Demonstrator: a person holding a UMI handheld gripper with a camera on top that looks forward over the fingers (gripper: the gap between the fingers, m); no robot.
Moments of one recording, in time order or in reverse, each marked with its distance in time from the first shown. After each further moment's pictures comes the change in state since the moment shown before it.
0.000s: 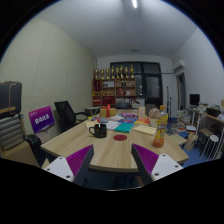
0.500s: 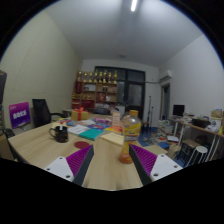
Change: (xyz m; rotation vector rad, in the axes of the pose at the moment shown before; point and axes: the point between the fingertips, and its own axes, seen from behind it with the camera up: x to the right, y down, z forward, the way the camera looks) arm 0.165 -0.007 0.090 0.069 0.216 -0.092
